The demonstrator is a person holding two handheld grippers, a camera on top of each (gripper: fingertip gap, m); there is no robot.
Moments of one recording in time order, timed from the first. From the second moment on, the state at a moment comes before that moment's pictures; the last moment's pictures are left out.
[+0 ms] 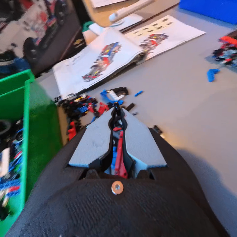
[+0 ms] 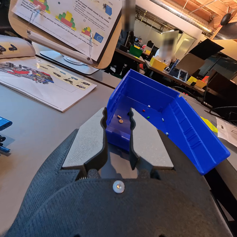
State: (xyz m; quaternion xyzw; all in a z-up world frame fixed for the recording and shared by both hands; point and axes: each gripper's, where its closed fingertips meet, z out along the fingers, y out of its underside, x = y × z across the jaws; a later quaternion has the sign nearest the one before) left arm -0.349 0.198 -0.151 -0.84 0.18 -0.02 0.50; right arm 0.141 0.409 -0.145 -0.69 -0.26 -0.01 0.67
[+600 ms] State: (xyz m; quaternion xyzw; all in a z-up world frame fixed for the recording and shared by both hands) left arm -0.243 0.182 -0.229 -0.90 0.26 -0.12 0.34; right arm 0.128 0.399 -0.137 -0.67 -0.28 0.05 0.68
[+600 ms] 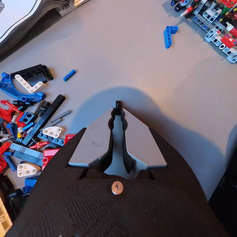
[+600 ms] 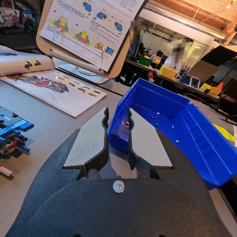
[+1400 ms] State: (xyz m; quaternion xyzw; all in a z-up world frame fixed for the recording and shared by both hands) left arm -0.166 0.226 -0.217 -0.89 0.26 -0.16 0.35; right arm 0.127 0.384 -0.120 -0.65 -0.25 0.15 0.70
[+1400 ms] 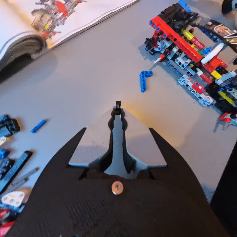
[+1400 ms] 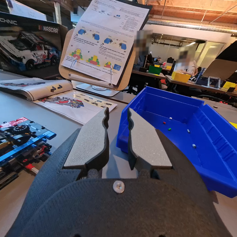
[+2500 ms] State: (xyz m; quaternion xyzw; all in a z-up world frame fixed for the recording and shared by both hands) left arm -0.246 0.165 -0.153 -0.81 0.18 -0.27 0.49; right arm 0.136 0.407 -0.149 -0.72 -0.24 0.05 0.65
